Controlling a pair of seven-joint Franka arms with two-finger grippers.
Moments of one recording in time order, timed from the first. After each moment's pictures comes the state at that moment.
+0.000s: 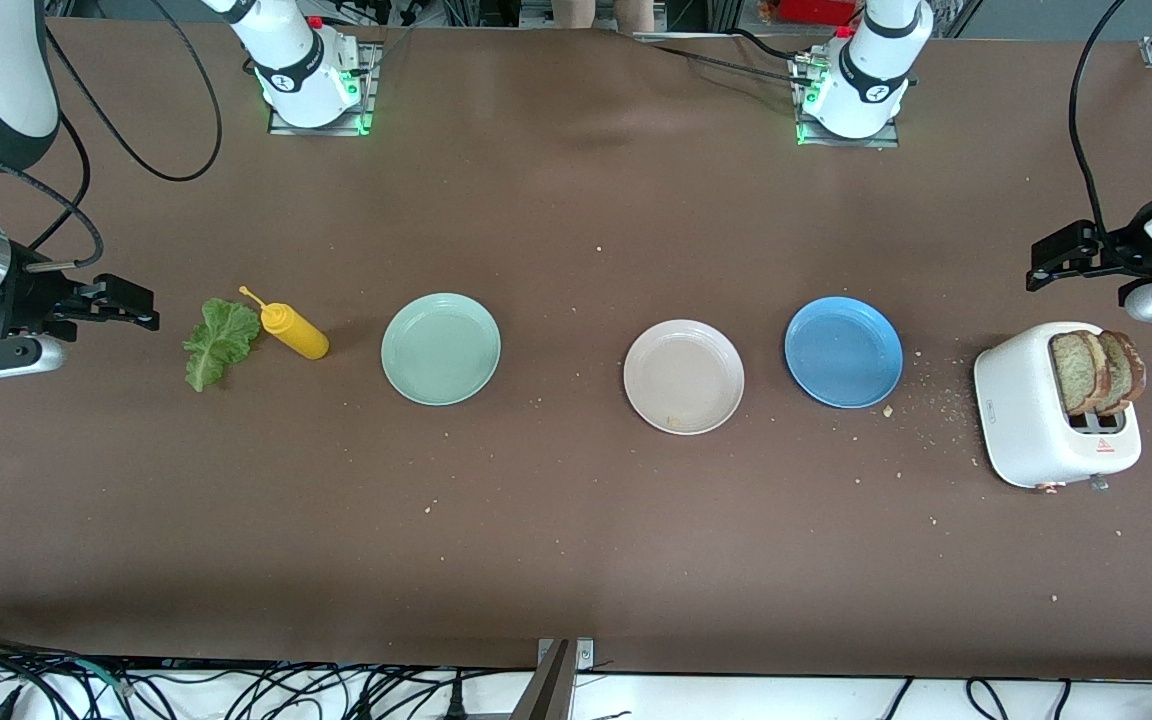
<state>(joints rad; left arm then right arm) 0.14 0.18 -0.17 -1.38 0.03 1.49 0.14 0.03 0.25 -0.01 -1.45 0.02 1.65 -0.13</state>
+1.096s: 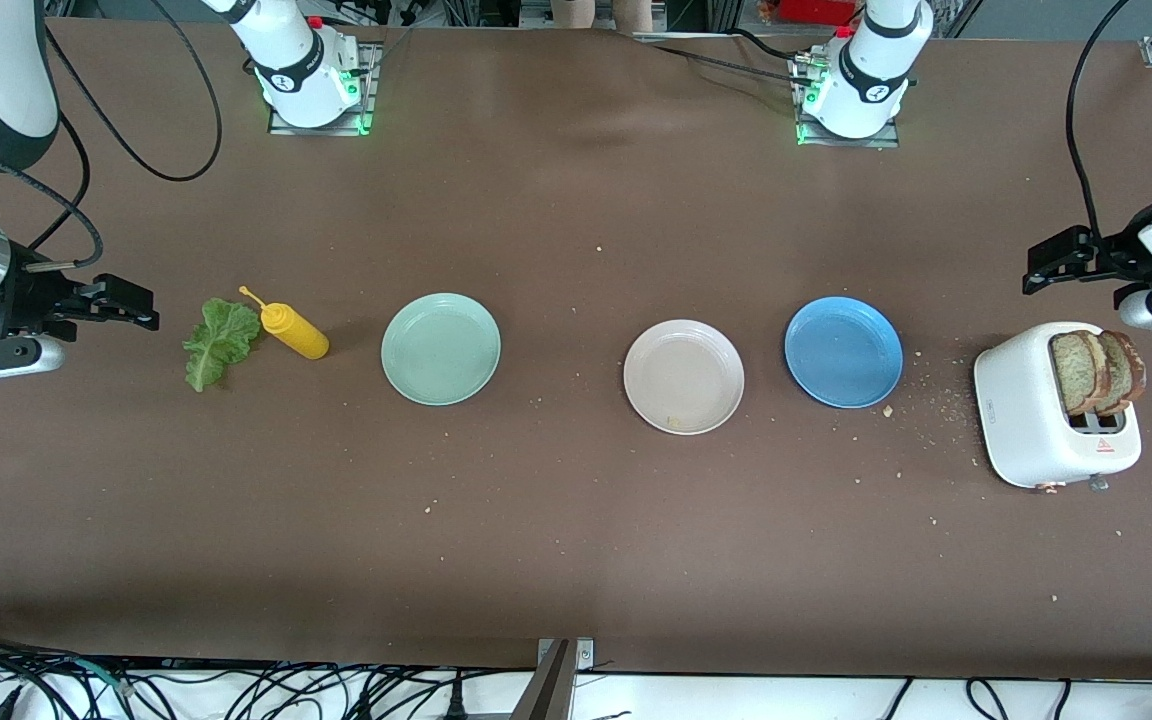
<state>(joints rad) 0.14 0.20 -0.17 -1.38 0.03 1.49 0.14 0.03 0.25 -0.01 -1.45 0.02 1.65 -0.13</state>
